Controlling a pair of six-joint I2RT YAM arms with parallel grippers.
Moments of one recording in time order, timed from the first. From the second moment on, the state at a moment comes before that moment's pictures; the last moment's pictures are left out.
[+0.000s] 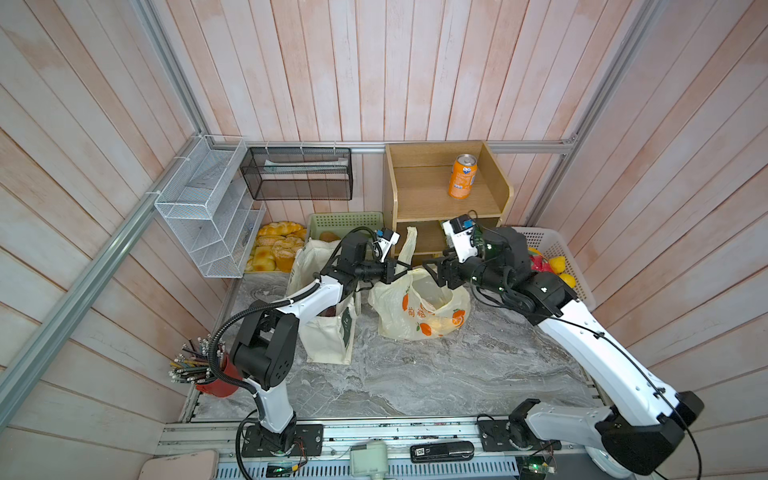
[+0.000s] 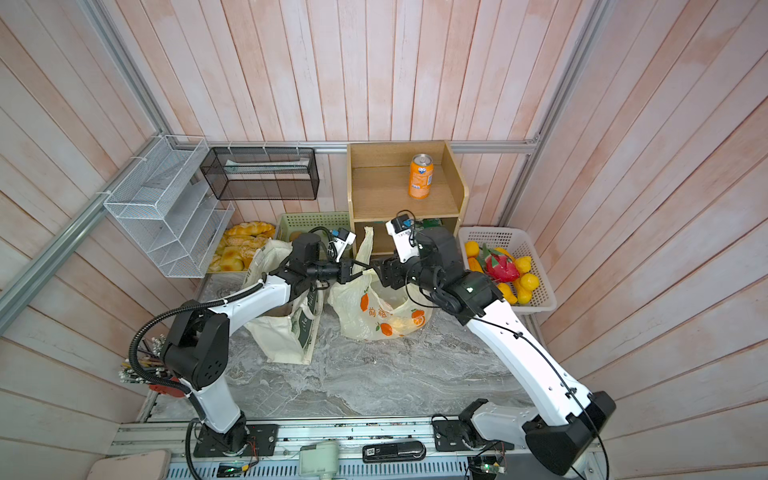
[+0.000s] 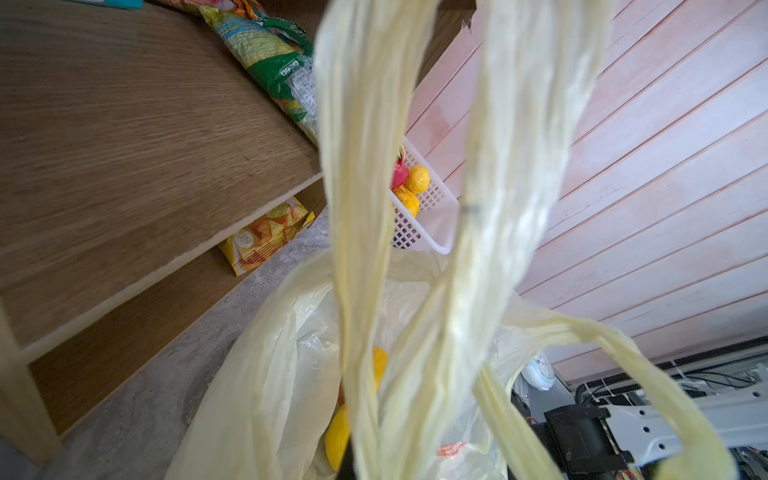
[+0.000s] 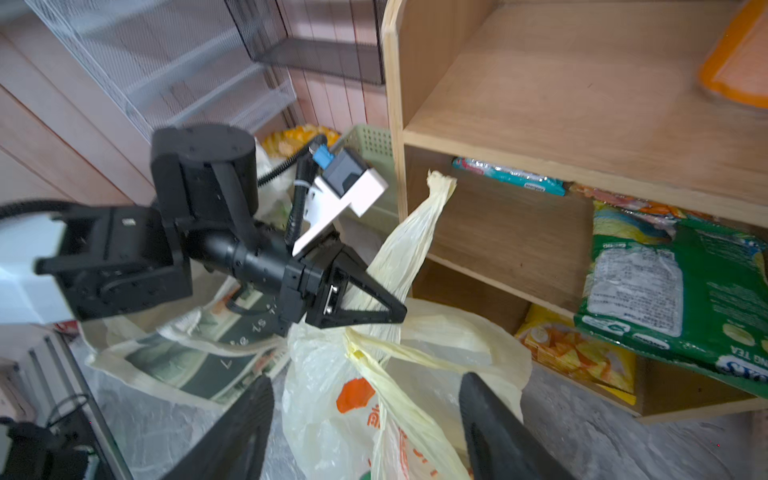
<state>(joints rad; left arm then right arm) -0.47 1.81 1.29 0.13 0.81 -0.37 0.67 1.28 1.43 -0.65 -0.05 0.10</state>
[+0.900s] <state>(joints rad) -0.47 1.81 1.28 0.14 0.83 -0.37 0.74 1.59 1.64 -0.81 0.20 -0.14</state>
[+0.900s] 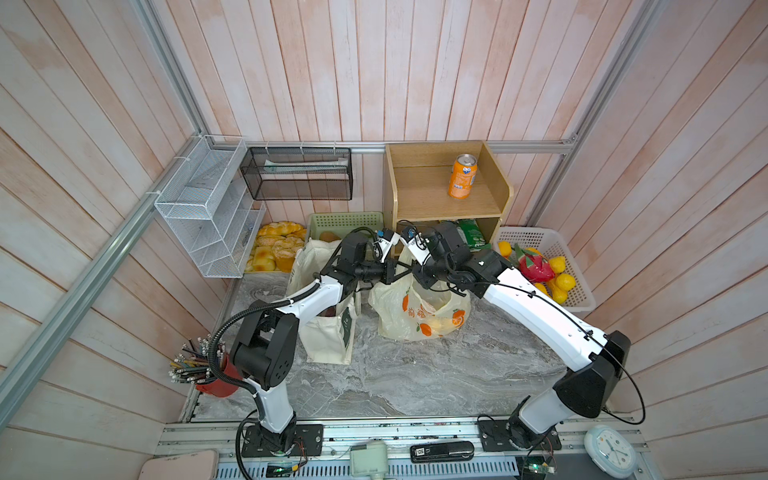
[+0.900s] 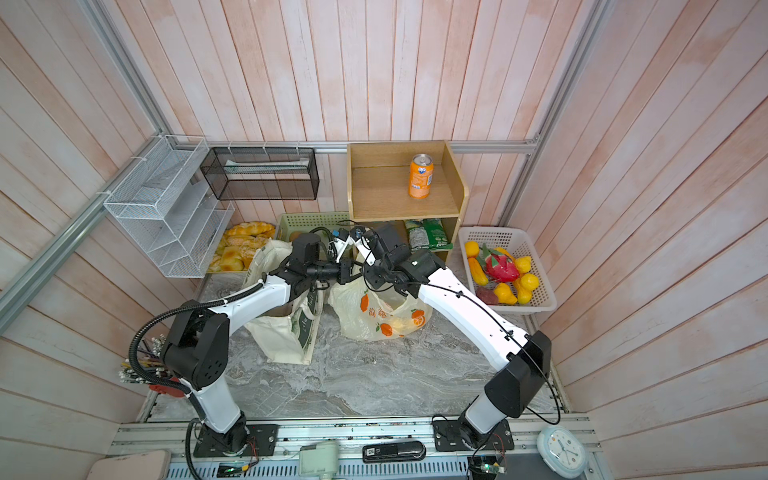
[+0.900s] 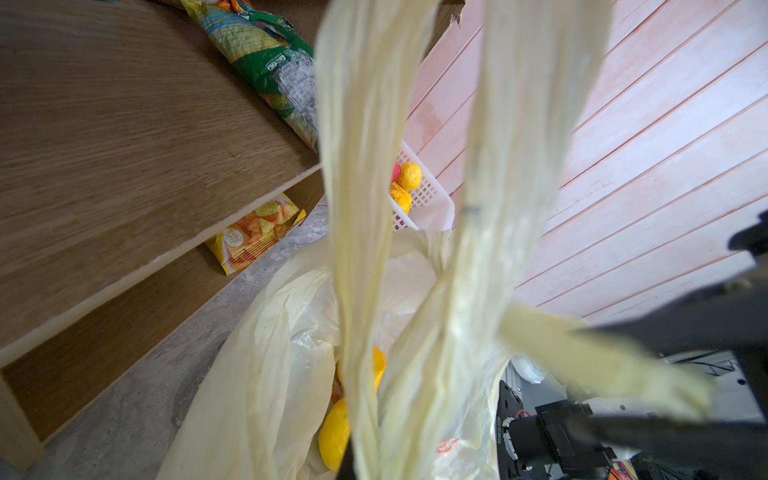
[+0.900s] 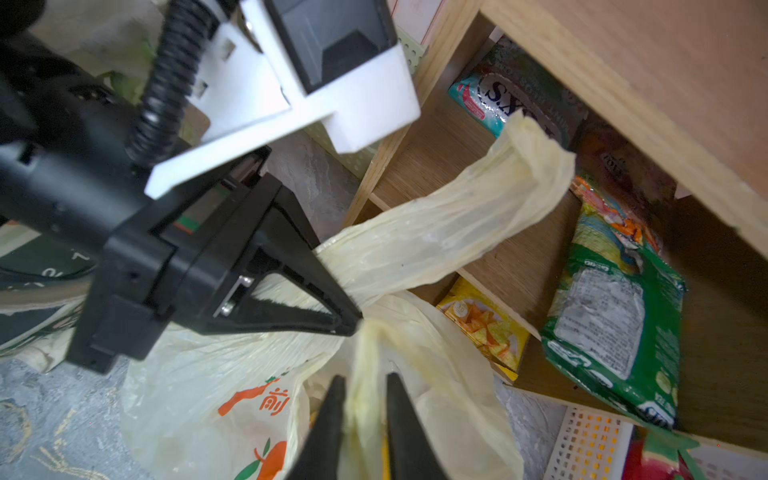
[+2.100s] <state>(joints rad) -0.50 1.86 1.39 0.11 0.86 -0.43 0.45 1.02 0.90 -0.11 0.40 1.07</state>
